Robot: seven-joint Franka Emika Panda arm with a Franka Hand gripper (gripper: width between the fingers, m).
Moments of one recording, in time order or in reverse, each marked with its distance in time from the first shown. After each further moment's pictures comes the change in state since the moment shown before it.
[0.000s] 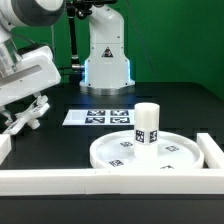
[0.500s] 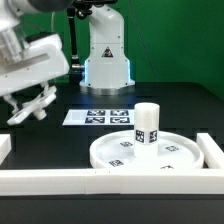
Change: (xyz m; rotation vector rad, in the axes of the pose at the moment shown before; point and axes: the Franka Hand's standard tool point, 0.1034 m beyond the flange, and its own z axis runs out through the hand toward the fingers) arm 0.027 -0.048 -0.039 -0.044 0.044 0.155
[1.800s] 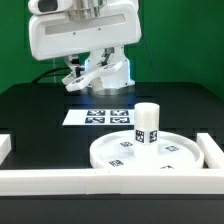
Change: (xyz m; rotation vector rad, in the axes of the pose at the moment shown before) arm 0.064 -0.118 -0.033 -0.139 -0.015 -0.141
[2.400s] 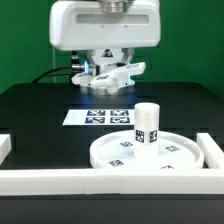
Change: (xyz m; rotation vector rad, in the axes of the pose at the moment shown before) arm 0.054 -0.028 -0.009 -0.192 0.029 -0.298
